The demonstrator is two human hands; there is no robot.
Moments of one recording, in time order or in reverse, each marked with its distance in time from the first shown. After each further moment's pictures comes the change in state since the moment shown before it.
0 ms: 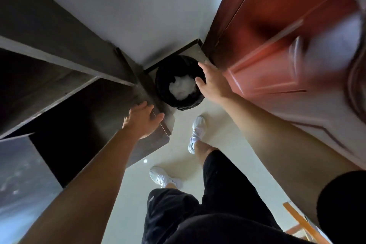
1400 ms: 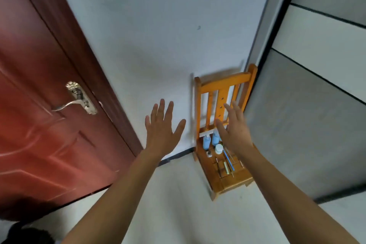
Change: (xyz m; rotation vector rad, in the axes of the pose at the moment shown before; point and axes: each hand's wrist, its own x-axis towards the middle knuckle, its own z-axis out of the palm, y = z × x) left_hand -0.659 0.438 0.397 0.377 0.248 1.598; right_hand -1.014 0.269 0.093 0.227 1.468 0.979
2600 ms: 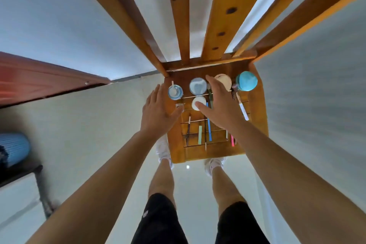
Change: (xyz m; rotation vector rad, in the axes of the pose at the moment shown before) left_hand 0.129 -0.015 0.466 -0.133 -0.453 -0.592; right_hand 0.144 0.376 0.274 0.019 -0.793 0.104
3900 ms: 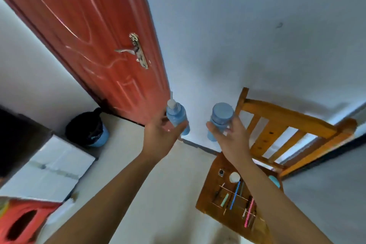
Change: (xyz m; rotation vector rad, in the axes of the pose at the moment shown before) left_hand -0.337 0.052 -0.292 -0.619 0.890 0.036; right_hand -0.196 -0.302 -0.155 0.614 0.002 -0.620
